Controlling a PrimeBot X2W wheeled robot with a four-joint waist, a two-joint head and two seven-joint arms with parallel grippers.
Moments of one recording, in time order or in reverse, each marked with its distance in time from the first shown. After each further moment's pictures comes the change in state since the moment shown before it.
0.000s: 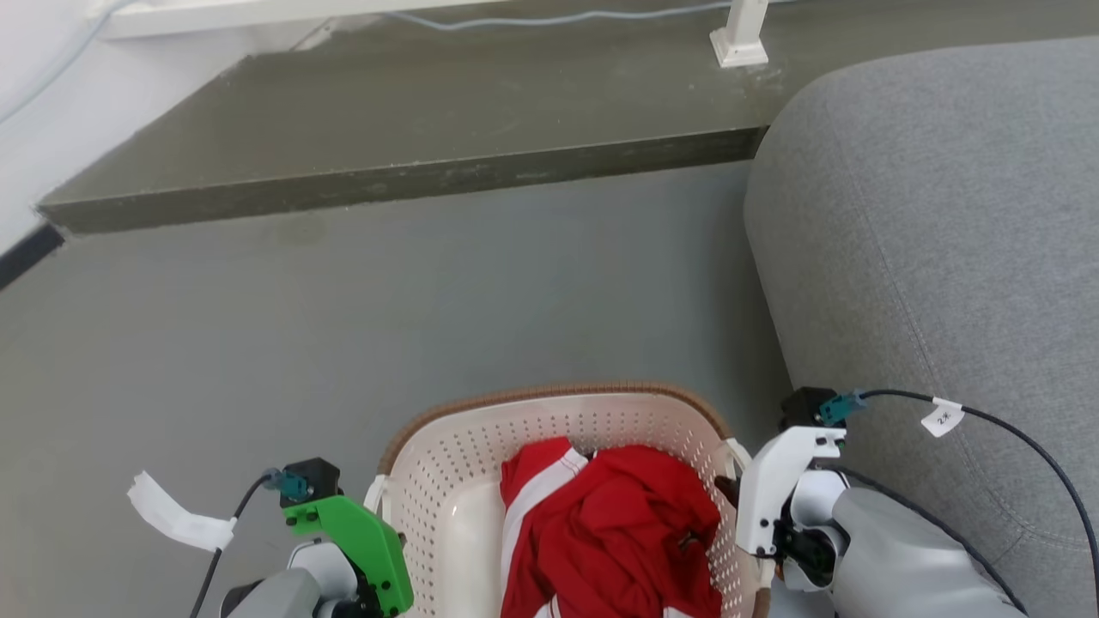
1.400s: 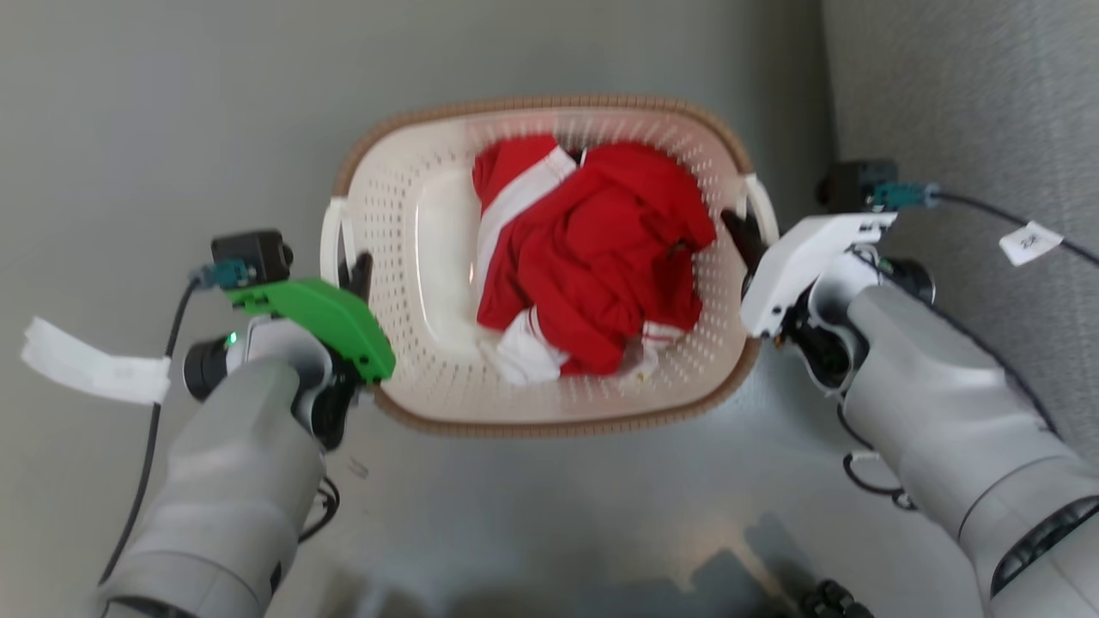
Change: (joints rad) left arm -0.339 0.000 0.054 -0.013 0.041 0.005 -0.292; right arm -0.309 -0.062 -0.001 -0.088 -0.002 0.000 -0.235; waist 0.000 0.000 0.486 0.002
